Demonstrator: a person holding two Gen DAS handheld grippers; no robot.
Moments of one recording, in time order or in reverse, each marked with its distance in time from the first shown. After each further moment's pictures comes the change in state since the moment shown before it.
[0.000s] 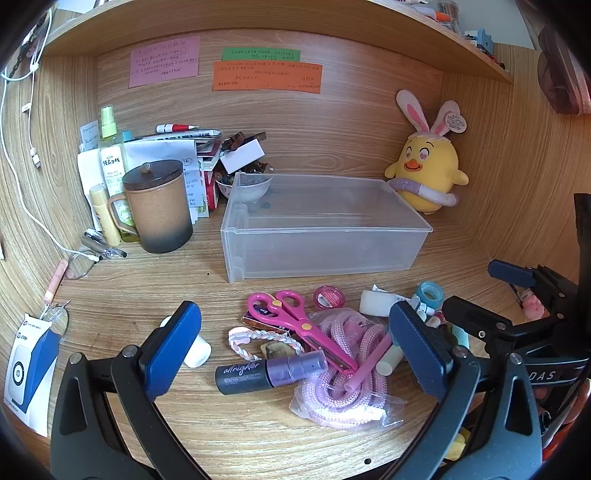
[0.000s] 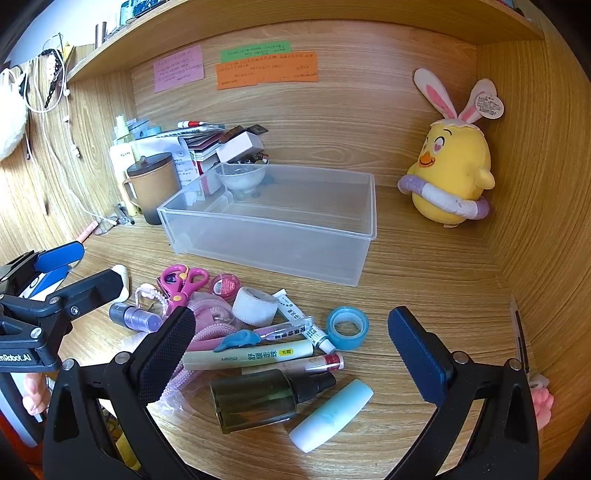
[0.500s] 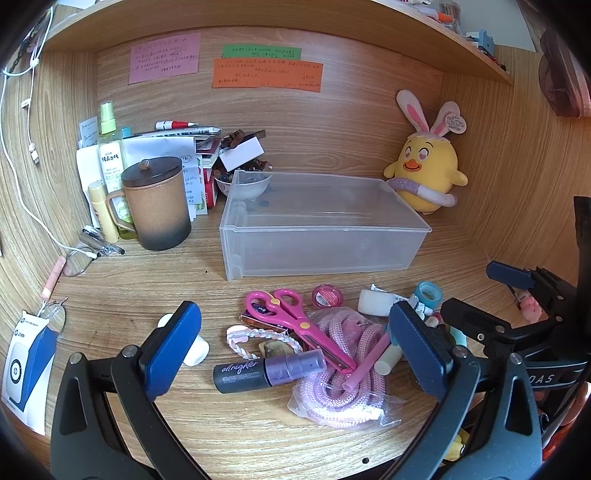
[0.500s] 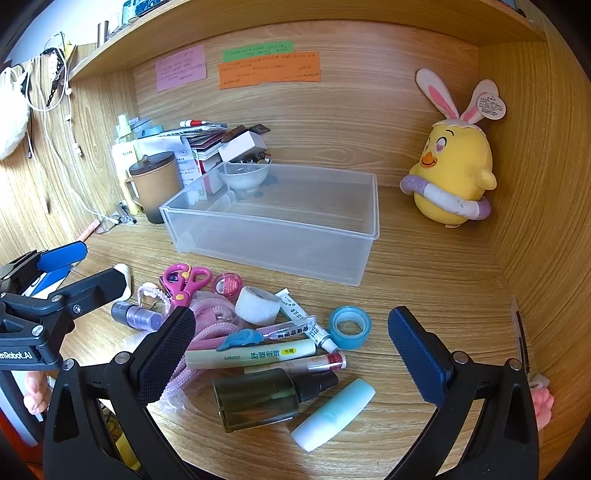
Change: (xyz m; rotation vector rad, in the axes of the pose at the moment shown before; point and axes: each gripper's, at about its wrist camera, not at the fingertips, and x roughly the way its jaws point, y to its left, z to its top) left arm -0.001 0.001 0.001 -0.010 0.009 -0.013; right arm 0.000 0.001 0.000 -0.001 0.003 0.005
